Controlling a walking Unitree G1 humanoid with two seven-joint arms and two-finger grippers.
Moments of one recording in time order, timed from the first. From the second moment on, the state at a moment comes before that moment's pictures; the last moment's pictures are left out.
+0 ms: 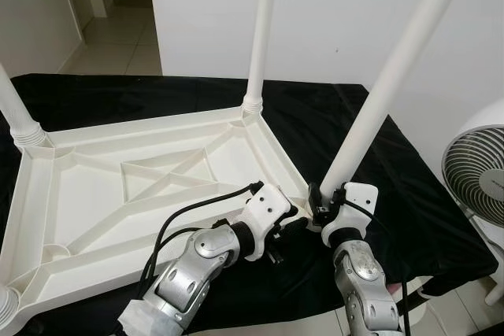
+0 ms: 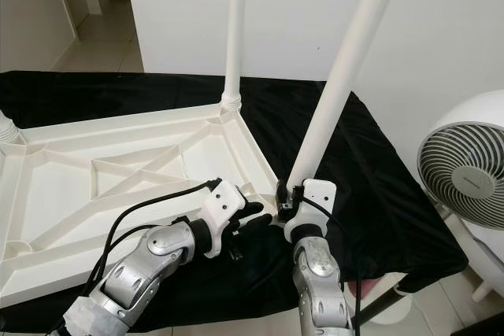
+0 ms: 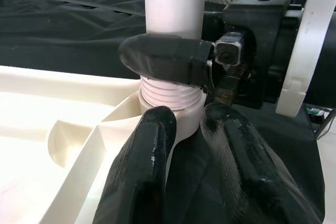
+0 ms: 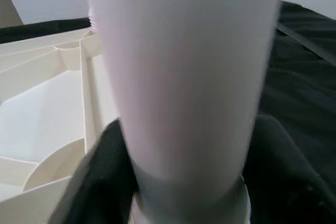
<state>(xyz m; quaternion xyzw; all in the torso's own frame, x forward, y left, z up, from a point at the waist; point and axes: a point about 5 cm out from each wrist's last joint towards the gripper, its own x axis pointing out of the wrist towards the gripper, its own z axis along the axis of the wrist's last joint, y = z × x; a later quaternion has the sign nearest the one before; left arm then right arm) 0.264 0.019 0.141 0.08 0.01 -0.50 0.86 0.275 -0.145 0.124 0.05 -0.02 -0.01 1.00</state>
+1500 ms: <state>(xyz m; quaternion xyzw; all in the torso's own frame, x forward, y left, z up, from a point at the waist) 0.269 0.023 0.149 0.07 0.01 -0.49 0.87 0.314 -0.195 0.135 -0.08 0.01 0.37 0.93</state>
